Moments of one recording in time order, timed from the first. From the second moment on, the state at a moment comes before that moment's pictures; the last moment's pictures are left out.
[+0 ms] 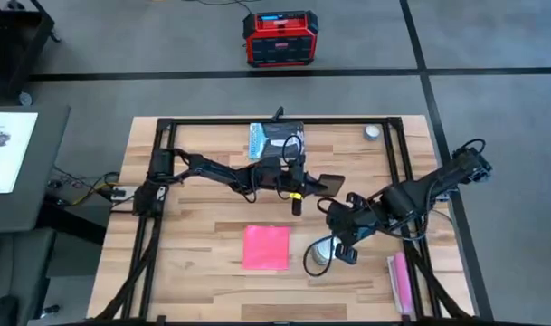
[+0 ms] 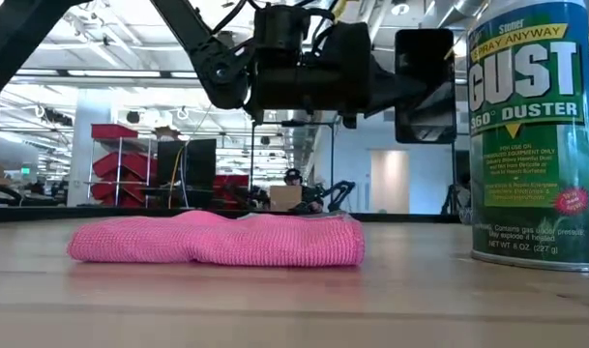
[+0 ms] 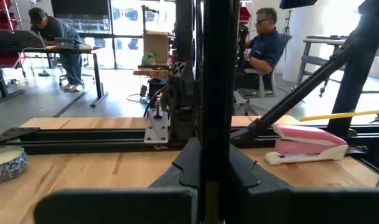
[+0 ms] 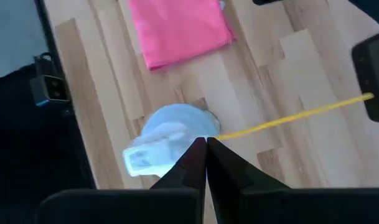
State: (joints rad) left arm 0.10 2.07 1.20 0.88 0.20 -0.02; right arm 0.46 1.48 1.48 -1.15 0.15 0.79
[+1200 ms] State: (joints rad) left arm 0.10 2.07 1.17 0.91 0.16 -0.05; right arm 0.43 1.48 1.48 -1.12 0.09 0.79
